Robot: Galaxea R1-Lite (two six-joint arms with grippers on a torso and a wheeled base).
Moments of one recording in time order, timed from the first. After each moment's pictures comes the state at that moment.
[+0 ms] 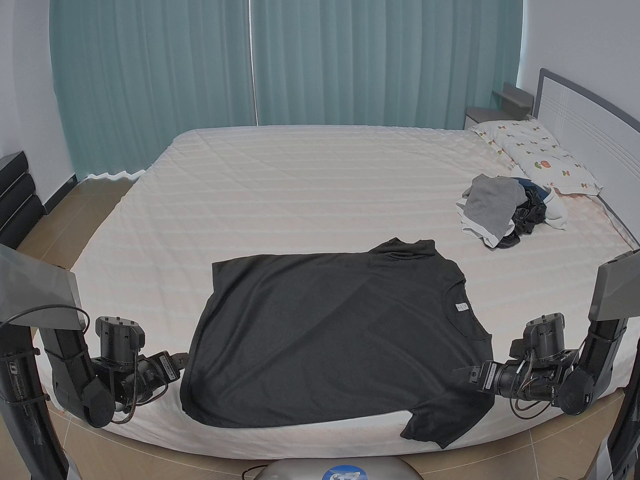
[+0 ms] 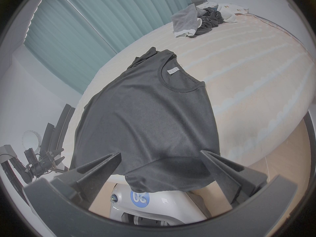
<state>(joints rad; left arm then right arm) -0.11 2.16 -0.23 -1.20 0.14 -0.54 0.23 2.12 -0.22 -1.13 0.11 0.54</state>
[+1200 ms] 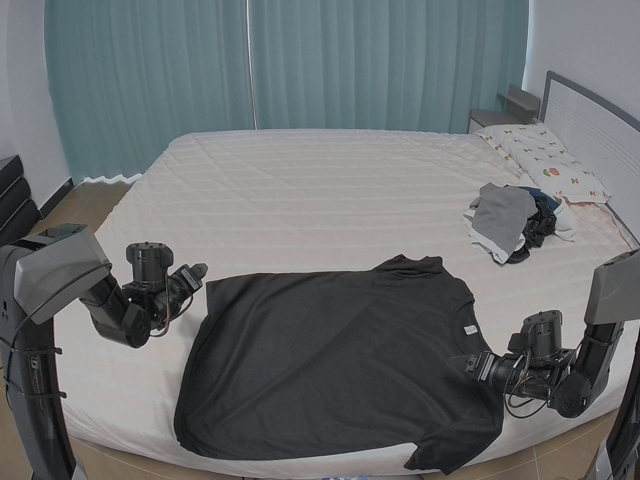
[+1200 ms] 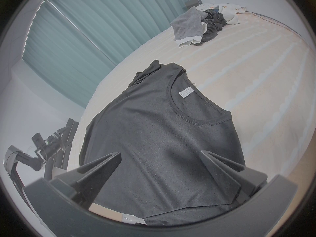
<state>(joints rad) -0.10 2.29 -0.91 -0.93 0.14 -0.69 0.27 2.13 -0.22 -1.22 0.07 0.66</state>
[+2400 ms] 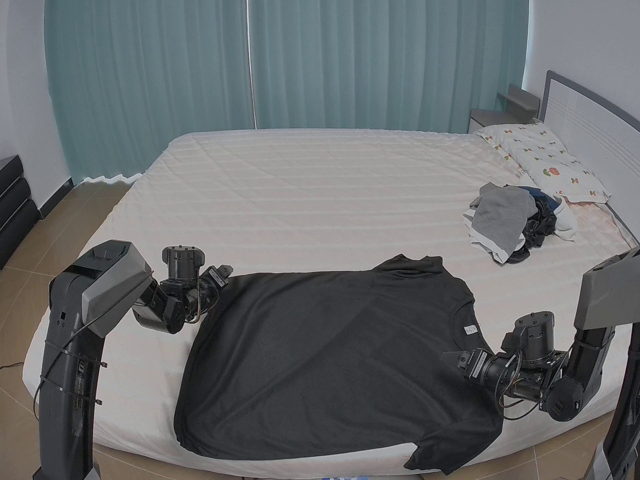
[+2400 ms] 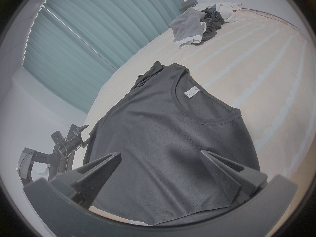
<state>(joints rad) -0.11 2.62 -1.41 -0.72 0.04 -0.79 0.32 2.16 -0.24 -1.28 0.03 0.74</state>
